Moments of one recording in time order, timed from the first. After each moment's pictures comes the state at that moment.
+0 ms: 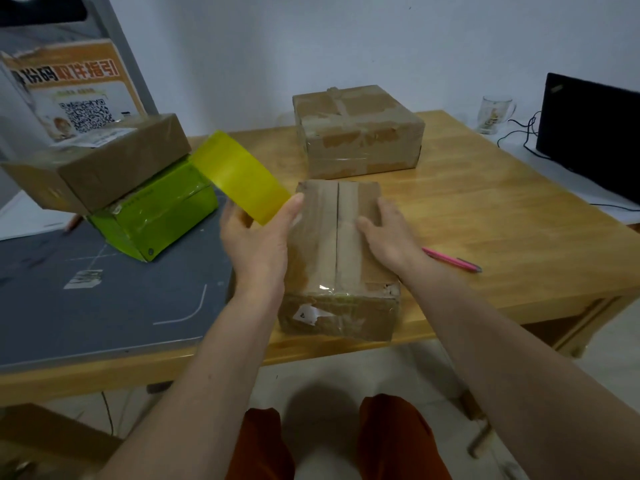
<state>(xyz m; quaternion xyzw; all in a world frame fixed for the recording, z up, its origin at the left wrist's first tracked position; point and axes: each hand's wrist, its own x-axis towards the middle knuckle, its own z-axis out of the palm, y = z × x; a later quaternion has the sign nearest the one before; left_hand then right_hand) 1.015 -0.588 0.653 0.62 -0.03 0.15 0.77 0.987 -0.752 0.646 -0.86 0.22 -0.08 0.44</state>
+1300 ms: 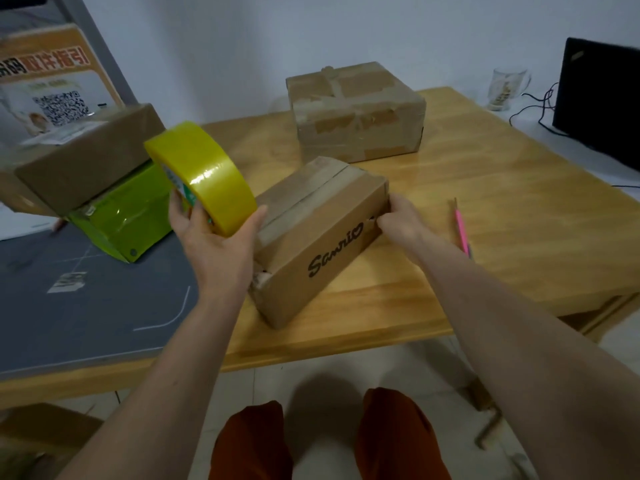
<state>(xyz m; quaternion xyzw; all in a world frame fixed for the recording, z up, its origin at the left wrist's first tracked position) 1.034 -0.571 0.641 0.79 -0.04 0.24 0.56 1.031 -0.817 0.605 -0.80 0.22 -0.05 0.56</state>
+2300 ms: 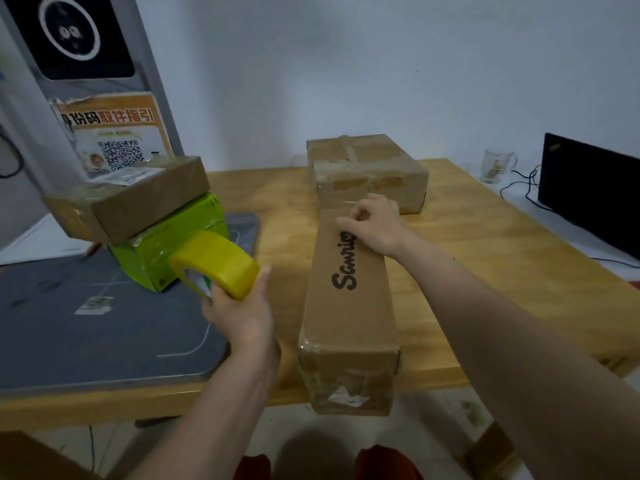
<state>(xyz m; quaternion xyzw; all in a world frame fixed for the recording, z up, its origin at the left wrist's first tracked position) 1.001 -0.572 0.642 0.63 0.19 0.15 0.74 1.034 -0.764 0.707 -0.93 0.08 -0.10 0.35</state>
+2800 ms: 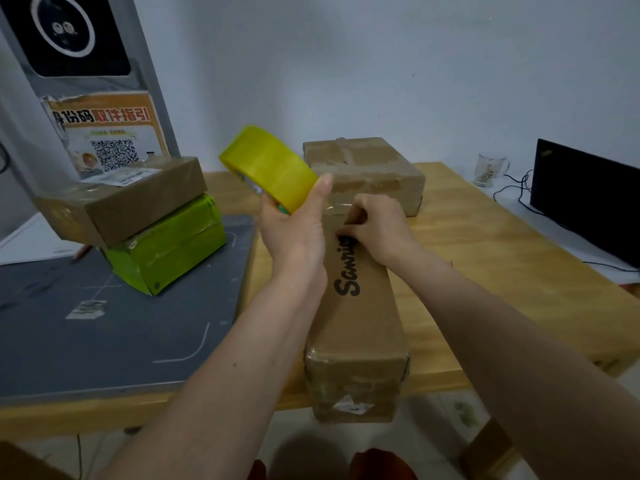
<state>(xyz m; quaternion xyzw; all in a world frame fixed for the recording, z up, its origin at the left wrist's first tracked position) 1.013 -0.628 0.731 0.52 -0.03 0.10 0.85 1.026 -0.752 0.714 -0.93 0.04 -0.22 0.29</state>
